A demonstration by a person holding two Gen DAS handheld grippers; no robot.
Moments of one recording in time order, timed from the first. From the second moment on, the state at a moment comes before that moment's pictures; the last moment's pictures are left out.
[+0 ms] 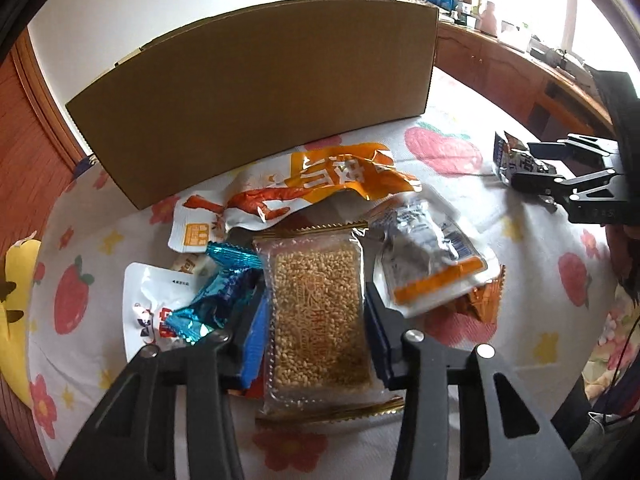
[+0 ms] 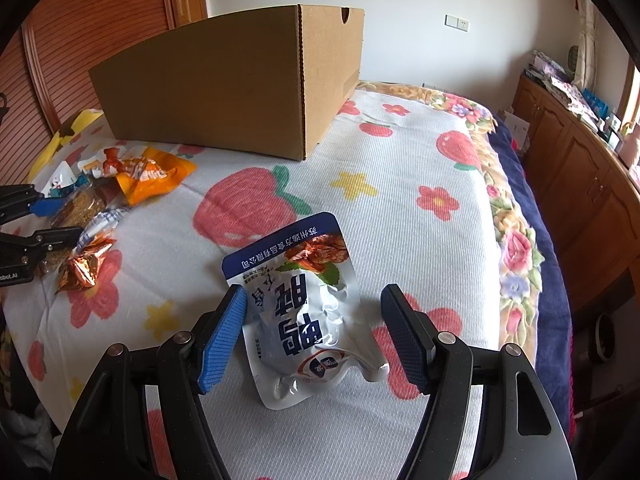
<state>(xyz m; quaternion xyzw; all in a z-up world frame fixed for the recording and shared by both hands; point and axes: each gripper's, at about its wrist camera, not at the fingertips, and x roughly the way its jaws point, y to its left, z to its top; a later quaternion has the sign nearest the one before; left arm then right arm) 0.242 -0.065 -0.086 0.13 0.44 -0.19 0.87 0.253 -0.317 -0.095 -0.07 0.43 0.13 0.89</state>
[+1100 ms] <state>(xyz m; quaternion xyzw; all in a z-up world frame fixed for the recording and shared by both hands) 0.190 -0.034 -0.029 0.05 0.35 -0.21 0.91 0.245 -0.310 -0.091 -0.09 0.45 0.15 0.88</state>
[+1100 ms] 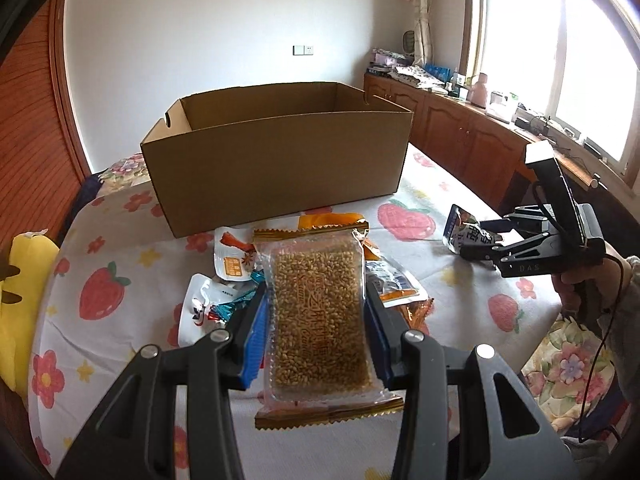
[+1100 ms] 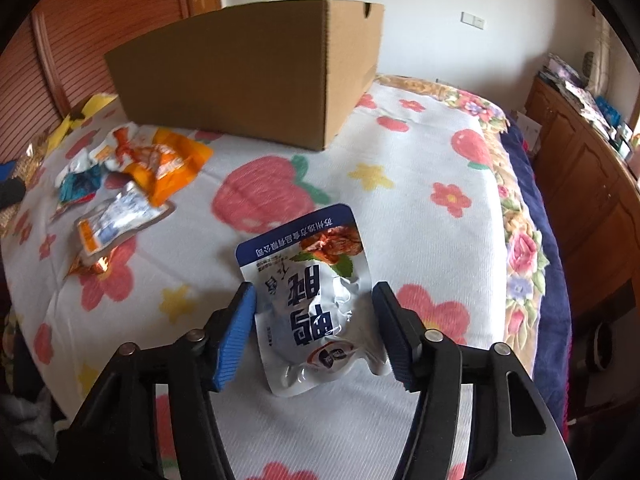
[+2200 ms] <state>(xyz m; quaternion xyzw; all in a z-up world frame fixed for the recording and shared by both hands) 0.264 -0.012 0.022 0.04 0.29 -0.19 0.94 0.266 -0.253 0.031 -0.10 0.34 0.21 0.91</state>
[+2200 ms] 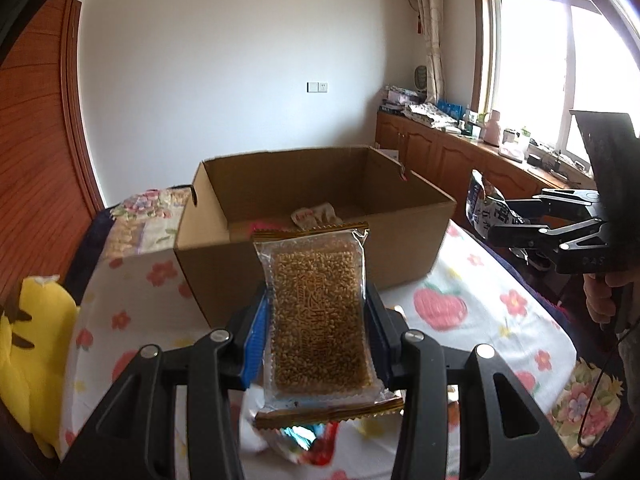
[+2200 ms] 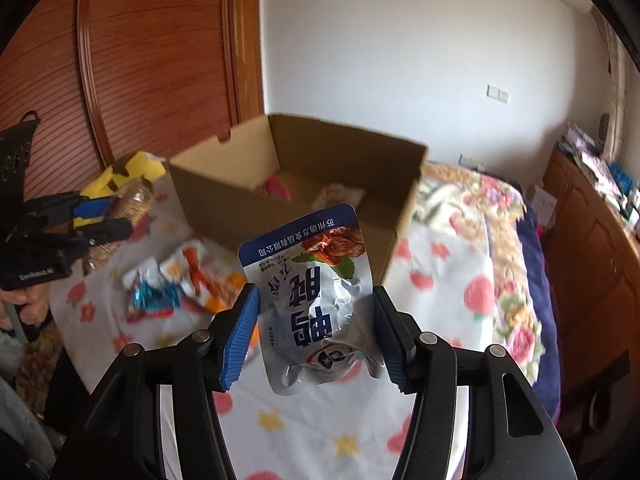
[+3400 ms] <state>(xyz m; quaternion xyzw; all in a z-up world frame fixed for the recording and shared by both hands) 0.383 -0.012 0.019 0.03 0.26 -0.19 0.95 0.397 -0.208 0.020 -0.05 0.32 0.21 0.92</state>
